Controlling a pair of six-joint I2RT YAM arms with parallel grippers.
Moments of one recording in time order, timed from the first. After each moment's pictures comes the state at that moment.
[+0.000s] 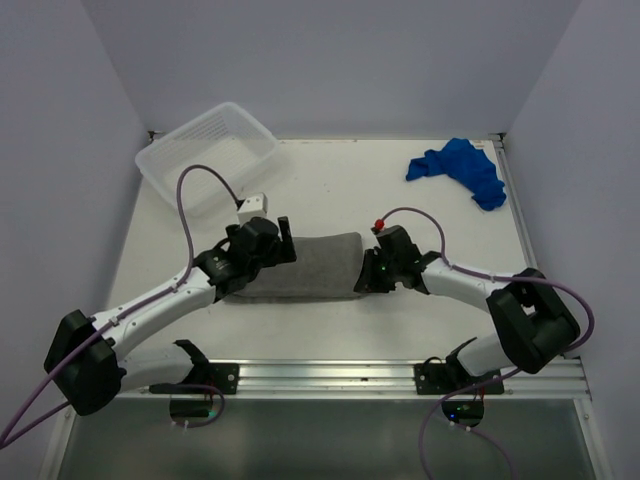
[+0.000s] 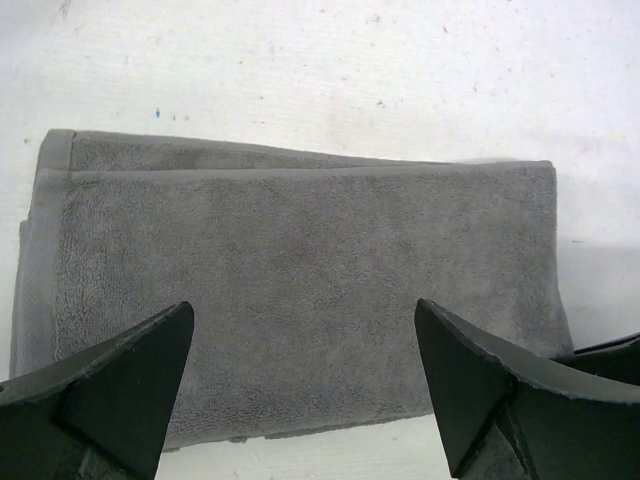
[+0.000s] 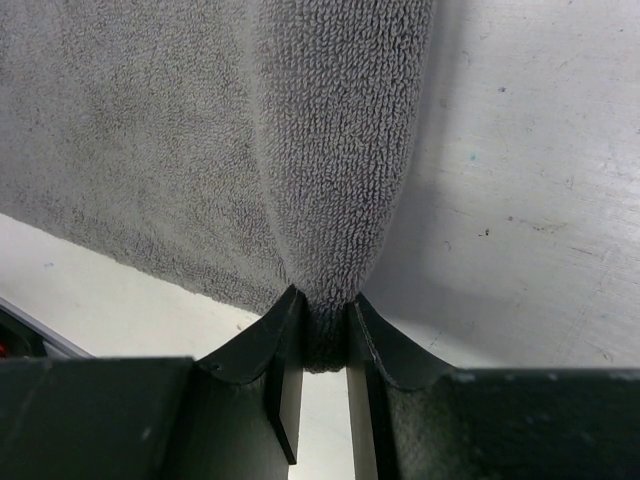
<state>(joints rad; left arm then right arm) -0.72 1.16 0.76 -0.33 -0.45 -0.69 0.58 1.45 0.65 -0.17 -0.20 0.65</state>
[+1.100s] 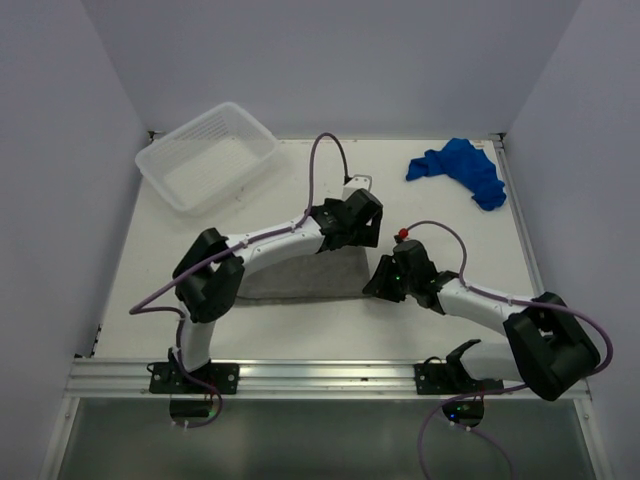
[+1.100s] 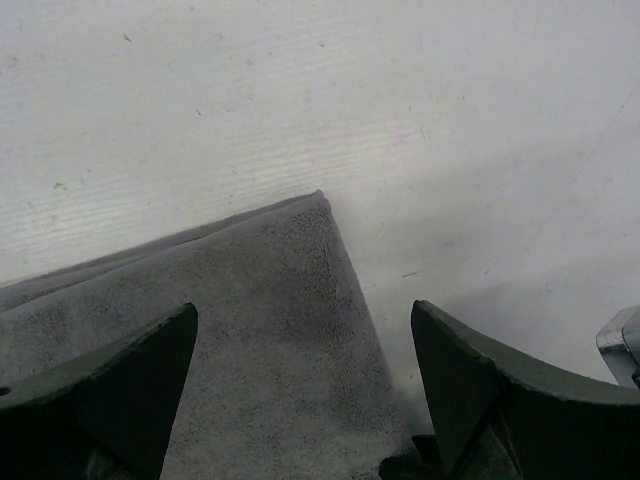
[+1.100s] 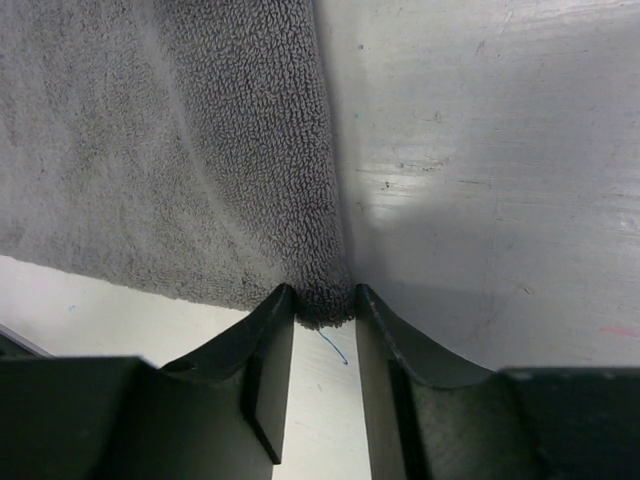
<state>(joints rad) -0.91 1.95 1.54 -0.44 -0.38 -0.62 0.55 1.28 0.46 -0.05 -0.12 0.81</state>
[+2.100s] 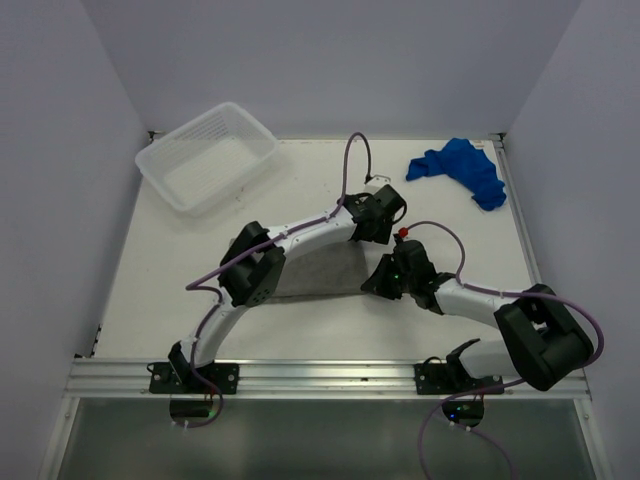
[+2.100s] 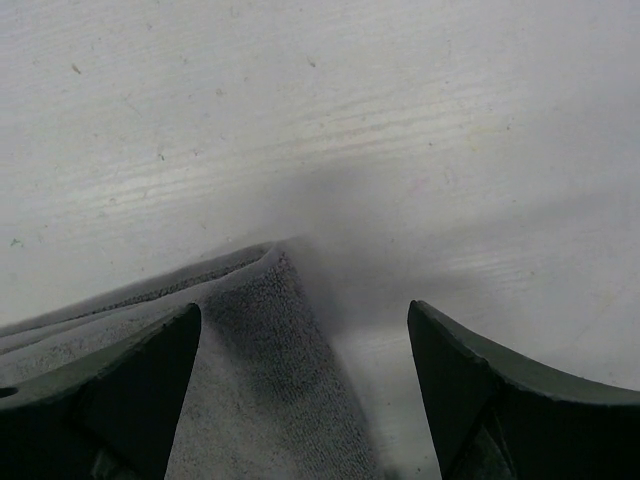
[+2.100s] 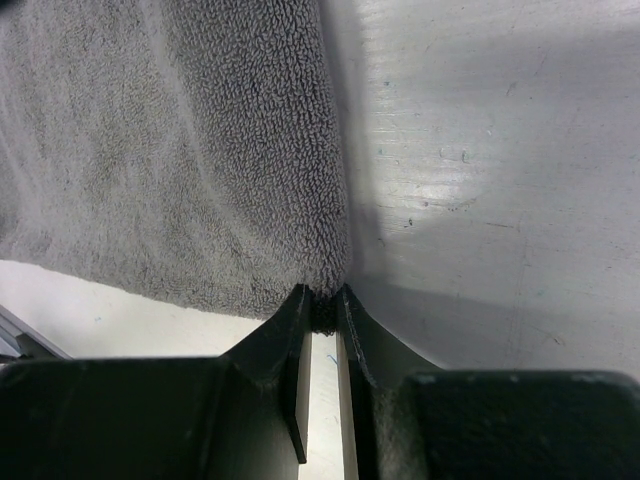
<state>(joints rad) -0.92 2.31 1.99 -0.70 -0.44 -0.59 0.54 1.34 0.42 0.11 -0.16 0.84</state>
